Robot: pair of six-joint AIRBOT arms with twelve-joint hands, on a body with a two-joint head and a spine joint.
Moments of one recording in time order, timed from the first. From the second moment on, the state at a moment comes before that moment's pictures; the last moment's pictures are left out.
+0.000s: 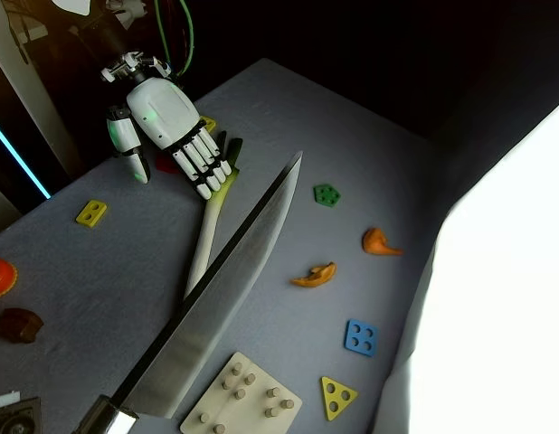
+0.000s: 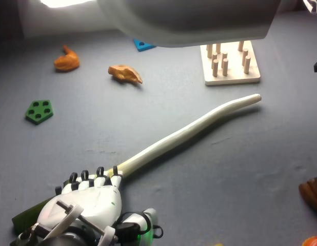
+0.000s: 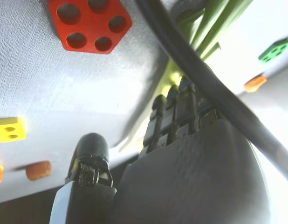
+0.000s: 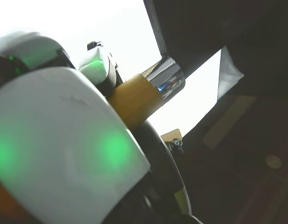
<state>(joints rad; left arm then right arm) 0.76 -1.17 0.44 1.45 1.32 -1.12 -0.43 -1.04 1.28 0.34 0.79 -1.18</state>
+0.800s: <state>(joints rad) 0.79 -1.17 0.43 1.46 1.33 -1.12 -0.53 -1.07 1.10 0.71 0.94 -1.50</state>
